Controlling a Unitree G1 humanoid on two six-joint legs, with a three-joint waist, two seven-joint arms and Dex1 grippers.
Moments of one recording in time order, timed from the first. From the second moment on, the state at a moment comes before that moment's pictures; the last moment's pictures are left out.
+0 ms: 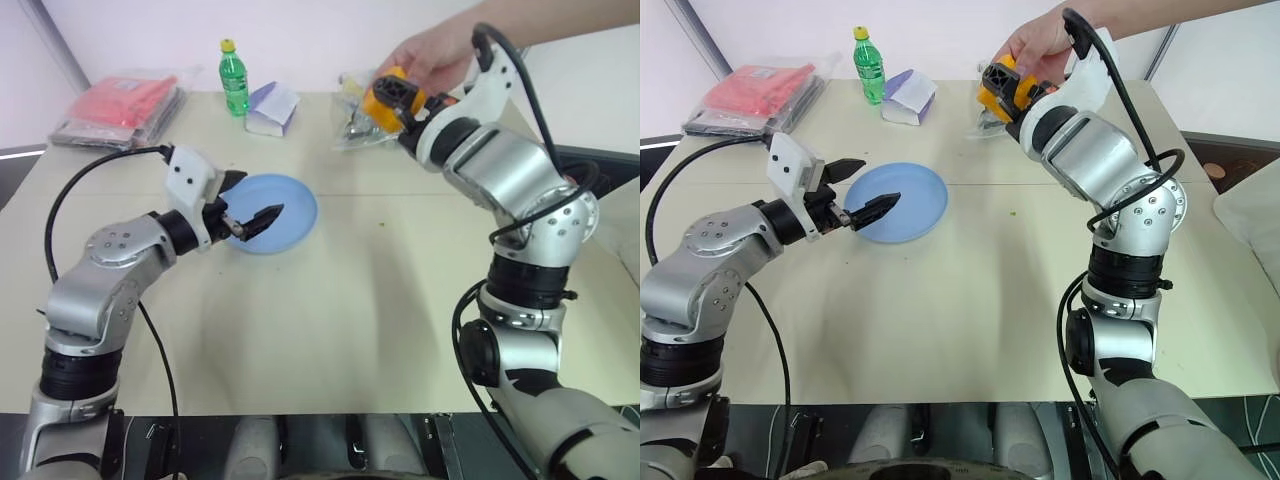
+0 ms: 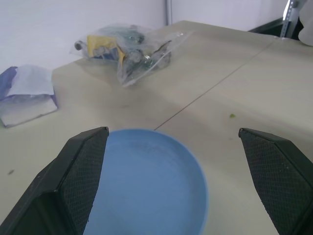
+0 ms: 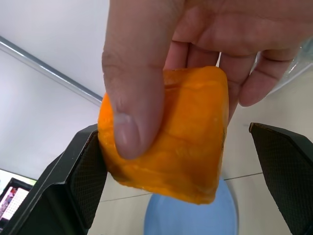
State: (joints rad) left arm -0.44 0.62 0.10 -0.40 -0.51 0.71 -0.56; right arm -0.94 -0.25 -0.24 -0.12 1.52 0.82 -0.87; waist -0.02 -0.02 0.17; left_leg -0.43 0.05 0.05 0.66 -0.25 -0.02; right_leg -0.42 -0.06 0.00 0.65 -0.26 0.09
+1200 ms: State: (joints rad) left arm -0.12 0.70 0.38 -0.64 -0.62 0.91 -0.46; right arm -0.87 -0.09 0.30 0.36 0.69 0.75 0.02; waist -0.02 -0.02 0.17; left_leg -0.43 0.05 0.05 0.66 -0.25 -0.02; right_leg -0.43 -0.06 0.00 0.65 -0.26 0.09
